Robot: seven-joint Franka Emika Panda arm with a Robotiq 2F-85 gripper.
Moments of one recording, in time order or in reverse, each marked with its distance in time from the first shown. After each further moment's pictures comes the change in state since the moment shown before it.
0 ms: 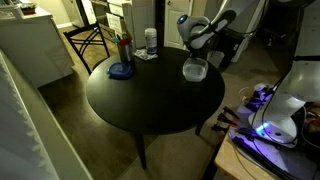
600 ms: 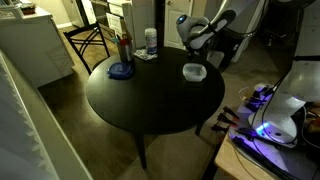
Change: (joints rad) arm 0.000 0.000 0.013 0.000 0.012 0.002 -0.038
